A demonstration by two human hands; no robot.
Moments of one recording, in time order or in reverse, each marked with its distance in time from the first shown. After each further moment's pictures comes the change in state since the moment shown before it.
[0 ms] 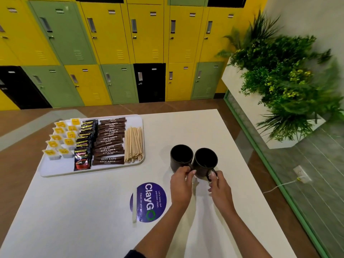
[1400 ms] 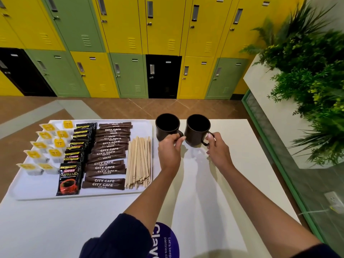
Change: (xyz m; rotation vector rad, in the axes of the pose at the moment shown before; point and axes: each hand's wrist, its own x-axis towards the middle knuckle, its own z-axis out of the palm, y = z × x) left_hand 0.216 -0.031 -0.035 0.056 0.248 0.081; right_hand 0.207 -0.096 0.093 -0.173 -0.053 -0.175
